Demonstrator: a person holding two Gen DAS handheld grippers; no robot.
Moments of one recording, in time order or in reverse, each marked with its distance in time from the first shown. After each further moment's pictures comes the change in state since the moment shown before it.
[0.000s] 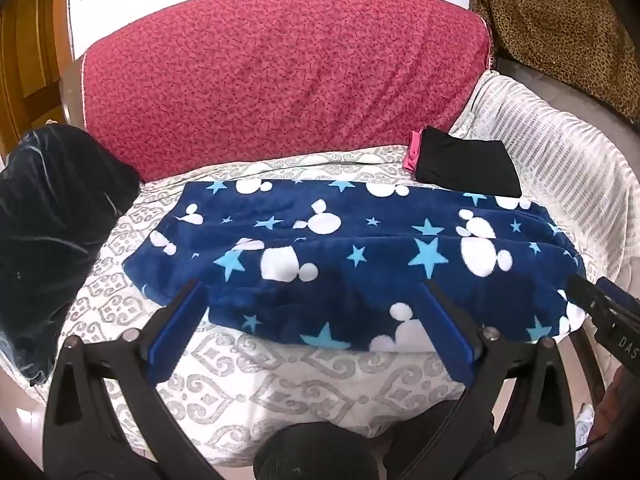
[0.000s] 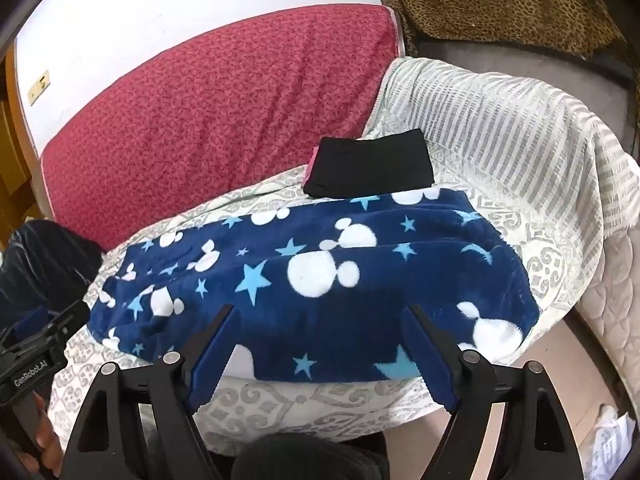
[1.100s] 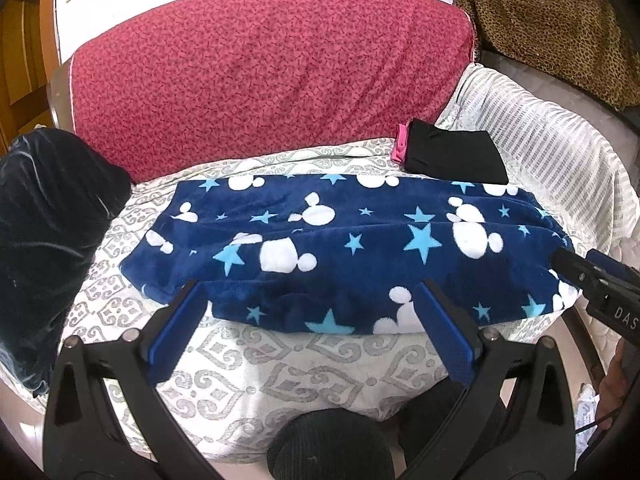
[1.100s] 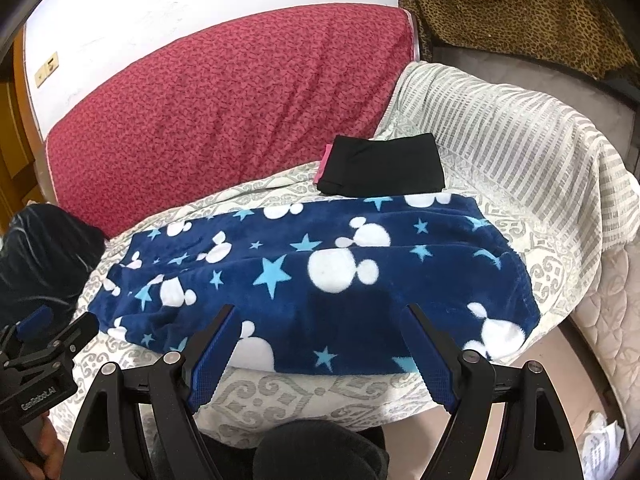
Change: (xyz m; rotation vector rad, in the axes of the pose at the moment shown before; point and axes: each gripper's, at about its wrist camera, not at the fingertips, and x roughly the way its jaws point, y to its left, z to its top) left arm -0.011 0.008 -0.008 0.046 0.008 -0.042; right arm -0.007 0.027 0.002 -0.044 0.020 -0.014
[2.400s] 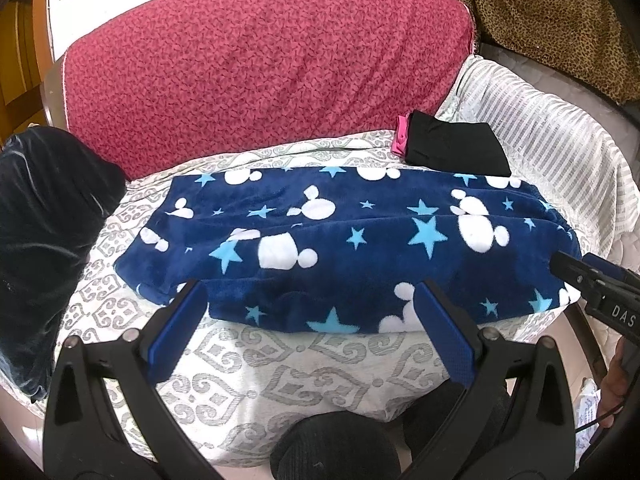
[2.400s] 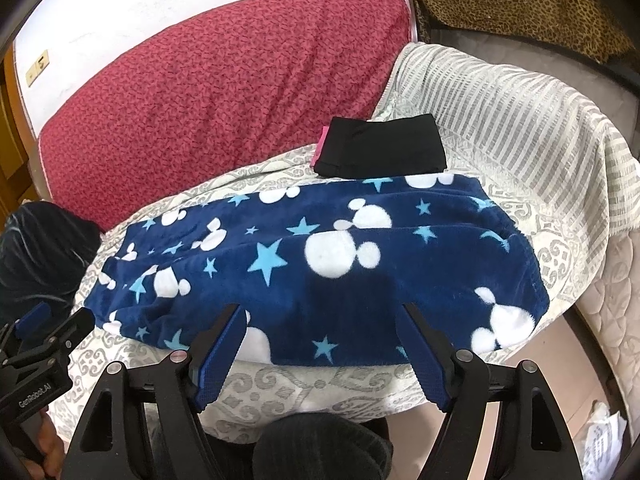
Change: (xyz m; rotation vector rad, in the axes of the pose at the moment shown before) left arm 0.016 0.005 0.000 0.007 0.025 -0.011; right arm 0.016 0.001 -0.005 0.021 0.052 -0.007
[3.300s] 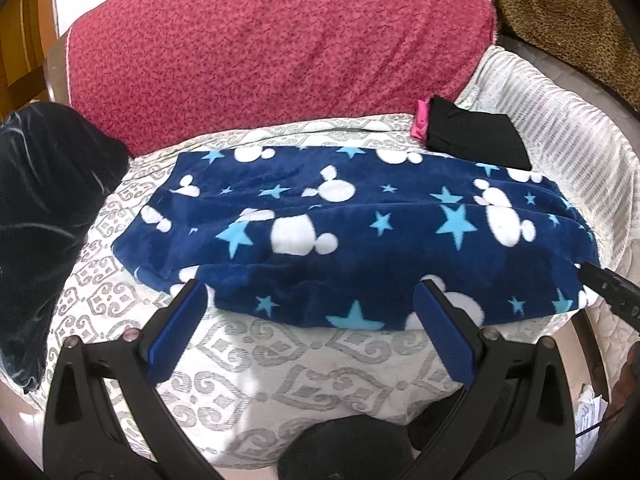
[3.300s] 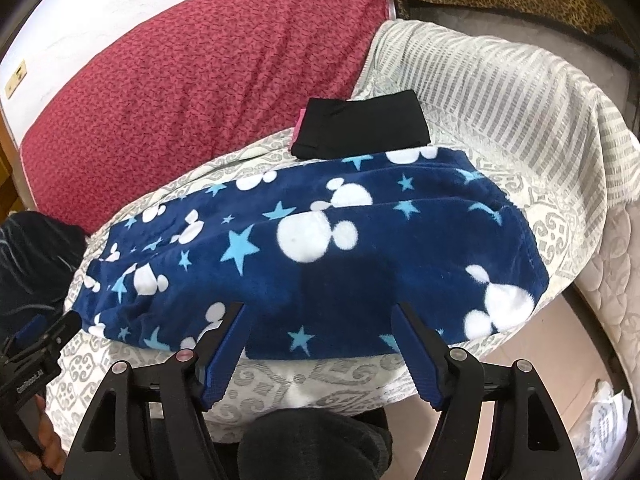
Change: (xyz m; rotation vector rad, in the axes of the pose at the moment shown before) left arm 0.034 0.023 -0.008 -0.048 0.067 0.023; right arm 0.023 -0.023 -0.007 0.070 0.058 -0.024
